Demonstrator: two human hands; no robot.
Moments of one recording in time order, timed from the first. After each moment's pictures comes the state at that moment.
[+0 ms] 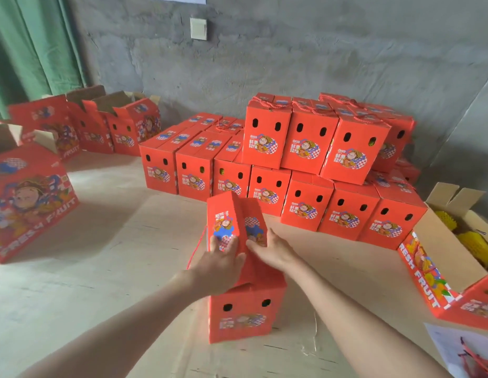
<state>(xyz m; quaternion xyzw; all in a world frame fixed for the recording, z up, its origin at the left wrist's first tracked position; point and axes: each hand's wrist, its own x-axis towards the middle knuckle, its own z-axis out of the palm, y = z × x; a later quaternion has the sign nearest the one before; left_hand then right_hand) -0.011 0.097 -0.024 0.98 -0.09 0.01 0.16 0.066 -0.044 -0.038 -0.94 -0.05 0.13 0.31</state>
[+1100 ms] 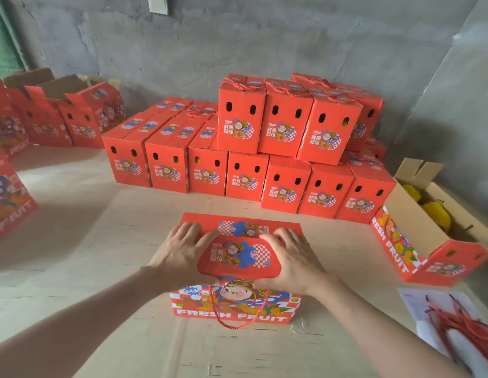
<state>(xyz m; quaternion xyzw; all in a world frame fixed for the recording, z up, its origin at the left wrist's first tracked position) 0.015 0.151 -0.063 0.95 -0.25 0.19 0.04 0.030 -0.121 -0.061 -0.97 -0.24 -0.03 0.06</state>
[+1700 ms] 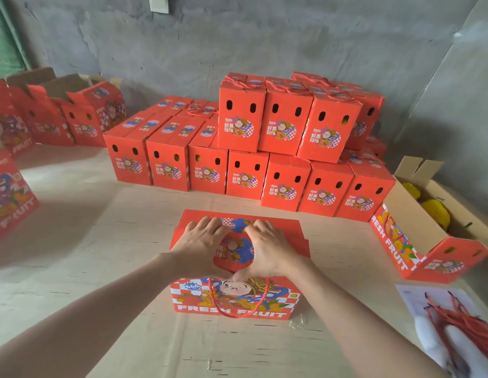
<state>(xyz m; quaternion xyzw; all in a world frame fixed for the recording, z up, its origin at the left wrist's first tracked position) 0.034 0.127 -0.062 0.97 -0.23 0.04 0.04 0.036 -0.066 -0.039 -0.97 -0.23 0.06 0.07</state>
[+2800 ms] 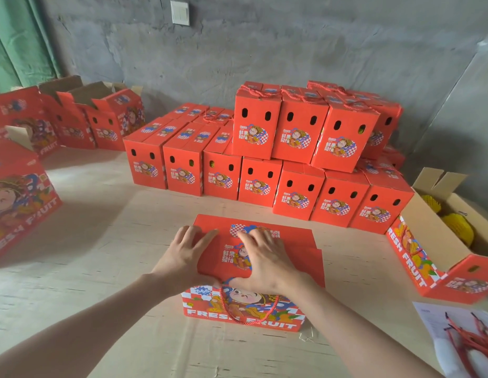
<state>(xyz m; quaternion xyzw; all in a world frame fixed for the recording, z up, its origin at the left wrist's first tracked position) 0.007 0.167 -0.075 0.97 -0.16 0.09 0.14 0.024 -0.044 -0.047 -0.96 -0.26 0.00 0.06</state>
